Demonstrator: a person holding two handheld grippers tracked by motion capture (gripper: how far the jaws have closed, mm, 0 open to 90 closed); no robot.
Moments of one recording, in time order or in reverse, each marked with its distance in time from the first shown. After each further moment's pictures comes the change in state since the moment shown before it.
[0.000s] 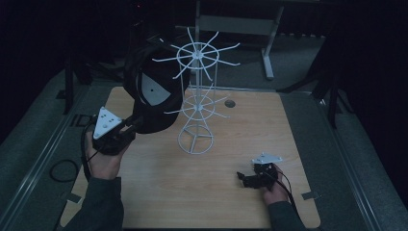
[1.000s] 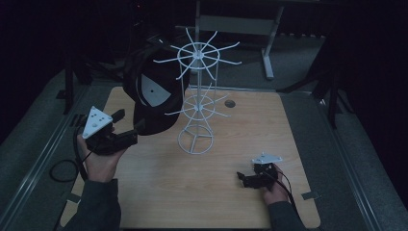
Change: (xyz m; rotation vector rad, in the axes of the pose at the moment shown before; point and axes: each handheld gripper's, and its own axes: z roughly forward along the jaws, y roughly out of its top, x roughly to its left) left arm 0.006 0.003 -0.012 -0.042 -0.002 -0.083; right arm 0.000 0.000 0.000 0.000 0.000 0.001
